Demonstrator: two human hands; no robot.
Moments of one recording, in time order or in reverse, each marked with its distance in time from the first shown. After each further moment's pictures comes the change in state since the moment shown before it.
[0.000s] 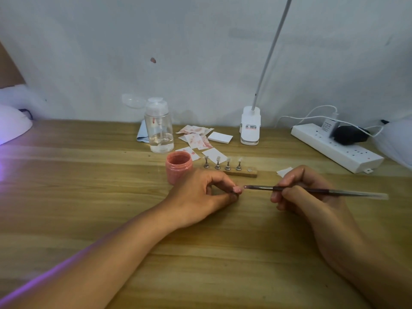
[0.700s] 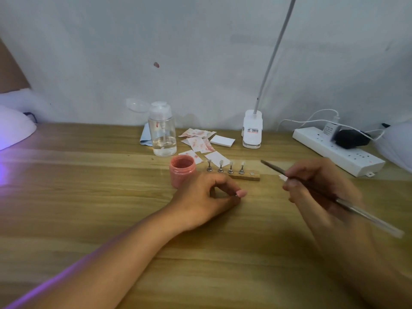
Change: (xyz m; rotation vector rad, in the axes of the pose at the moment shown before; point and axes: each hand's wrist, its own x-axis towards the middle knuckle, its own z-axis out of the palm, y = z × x) left_hand 0.002 -0.003 -0.002 -0.023 0.037 0.008; right_hand -0.008 -0.019 0.013 -0.253 0.111 -0.339
